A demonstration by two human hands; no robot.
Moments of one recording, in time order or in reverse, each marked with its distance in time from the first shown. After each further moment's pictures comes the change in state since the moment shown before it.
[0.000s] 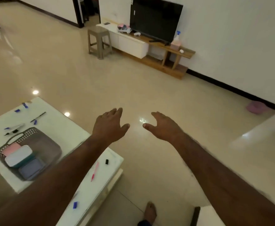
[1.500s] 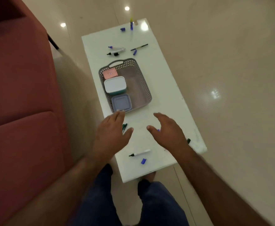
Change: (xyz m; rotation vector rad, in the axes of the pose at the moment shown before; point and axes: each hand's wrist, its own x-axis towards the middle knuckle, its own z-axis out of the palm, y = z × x) left_hand -0.181 -0.366 0.098 -0.151 -0.054 -0.689; right_hand 0.071 -0.296 0.337 0.106 -0.424 -0.448
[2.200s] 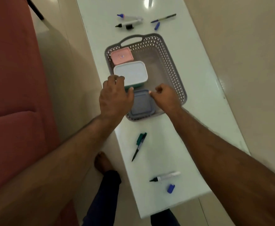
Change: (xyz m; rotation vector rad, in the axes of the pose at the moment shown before) left_hand 0.230 -0.164 0.118 -0.061 0.294 -0.113; right_hand 0.297 0.010 0.180 0.060 0.099 0.210
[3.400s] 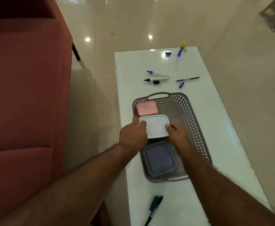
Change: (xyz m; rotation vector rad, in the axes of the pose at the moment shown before) left_hand 0.081 -0.031 0.005 0.155 -0.259 0.004; right_hand 0.098 -0.039 0.044 0.573 -0.089 0.158
